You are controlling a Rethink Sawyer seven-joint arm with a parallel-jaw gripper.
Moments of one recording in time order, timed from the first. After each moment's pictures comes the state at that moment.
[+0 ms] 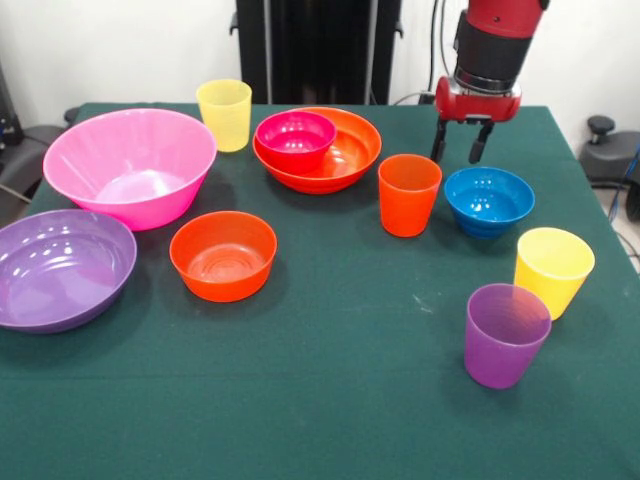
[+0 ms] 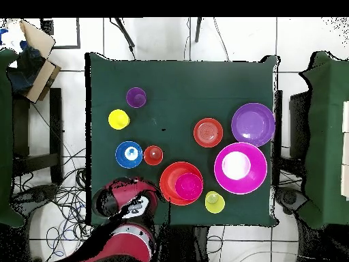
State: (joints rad) arm 0.21 -0.47 -0.12 1.94 -0.07 0.06 1.86
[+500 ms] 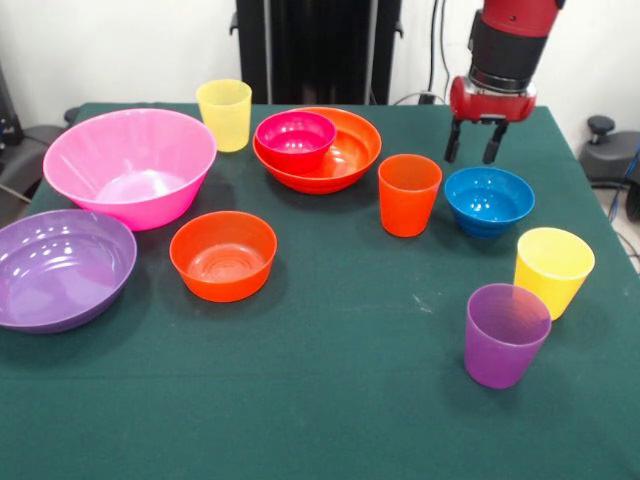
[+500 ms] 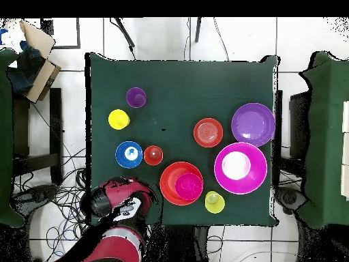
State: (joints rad) arm 0.25 -0.47 -0.12 1.93 -0.02 0.06 1.87
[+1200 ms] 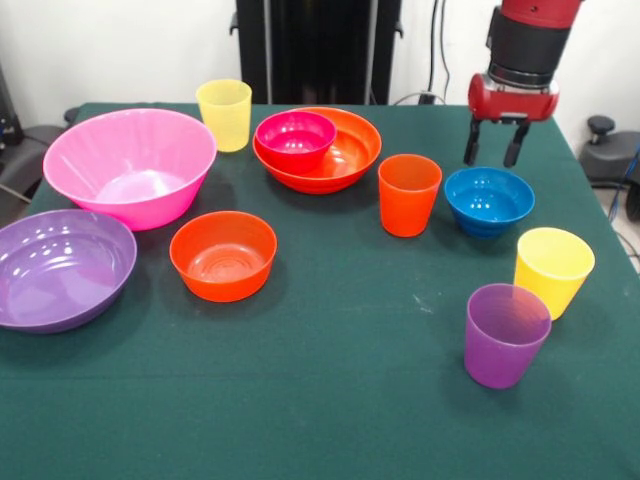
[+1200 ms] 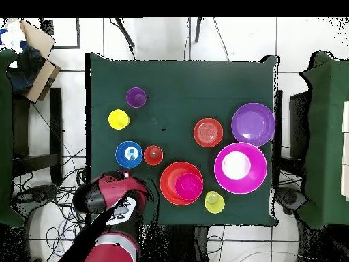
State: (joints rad) arm 0.27 -0.51 -0.13 1.90 0.02 0.06 1.87
